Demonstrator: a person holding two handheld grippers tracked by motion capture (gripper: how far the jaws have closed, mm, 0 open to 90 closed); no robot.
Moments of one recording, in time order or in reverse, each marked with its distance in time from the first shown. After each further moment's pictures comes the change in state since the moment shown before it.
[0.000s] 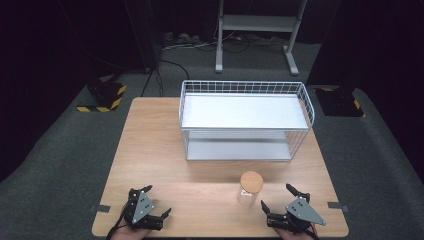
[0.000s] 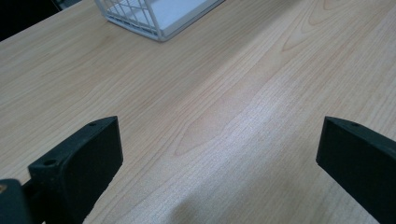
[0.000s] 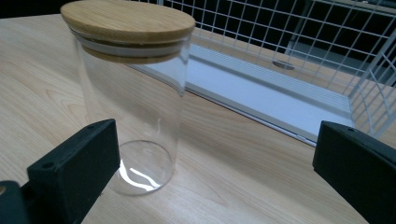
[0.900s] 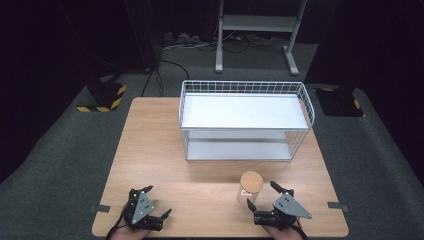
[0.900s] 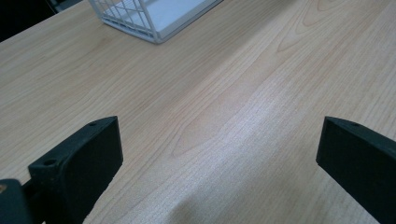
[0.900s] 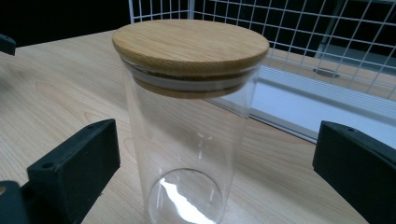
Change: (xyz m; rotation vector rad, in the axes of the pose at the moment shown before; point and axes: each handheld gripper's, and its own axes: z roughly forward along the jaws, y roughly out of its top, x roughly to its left) left arm 0.000 0.000 0.000 -0.006 -0.012 0.003; right arm 0.021 0.006 0.026 -0.036 0.102 0.056
